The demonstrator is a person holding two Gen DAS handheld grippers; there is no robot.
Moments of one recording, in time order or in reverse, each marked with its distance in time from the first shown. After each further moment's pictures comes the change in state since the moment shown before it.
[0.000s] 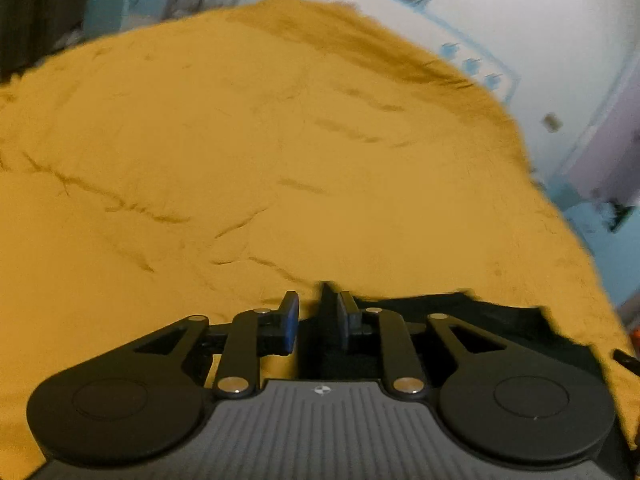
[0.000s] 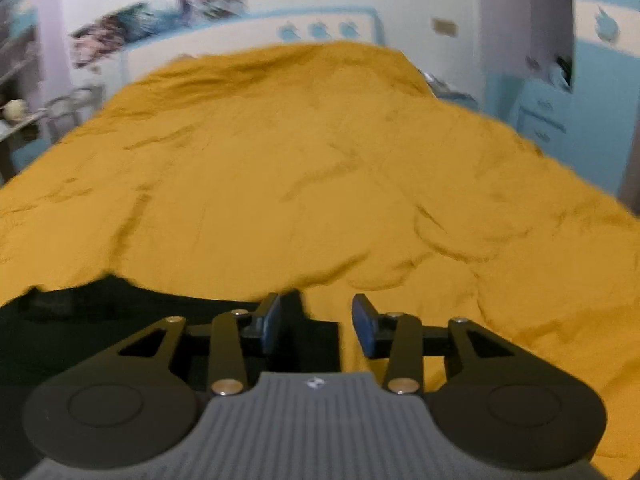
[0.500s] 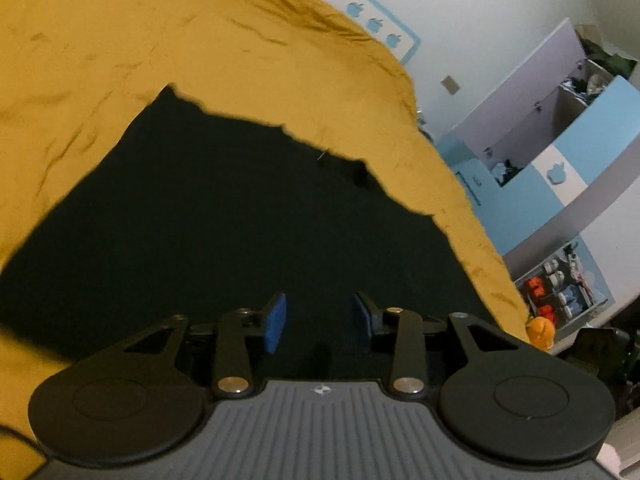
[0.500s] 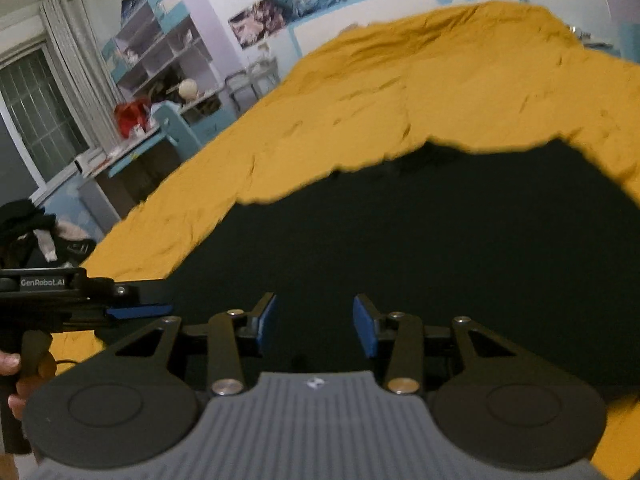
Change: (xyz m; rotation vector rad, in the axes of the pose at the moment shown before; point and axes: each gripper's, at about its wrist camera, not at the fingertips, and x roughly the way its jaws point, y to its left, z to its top) left arm -0.100 -0.070 -0.157 -0.043 0.146 -0.278; right arm -0.161 0.134 -0.118 0.047 0.134 0.510
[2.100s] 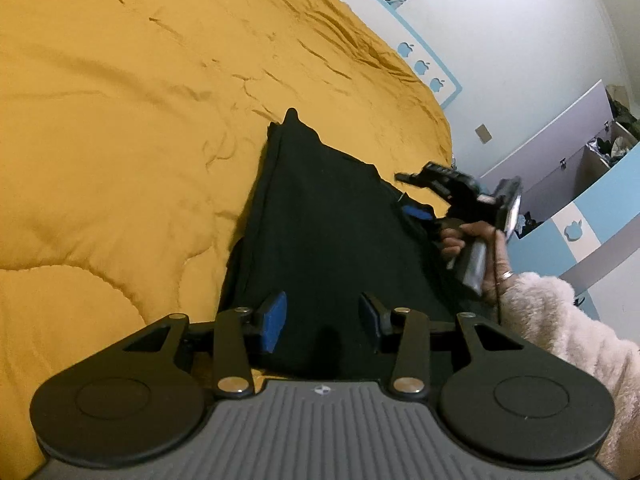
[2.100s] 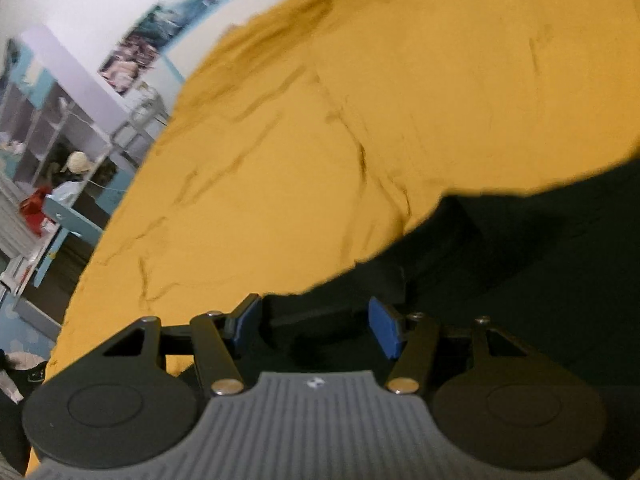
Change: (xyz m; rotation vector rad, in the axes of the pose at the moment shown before) left arm -0.032 0.103 0.001 -0.145 -0.092 0.015; right arm 0.247 -0.043 0.148 0.363 -0.001 -0.176
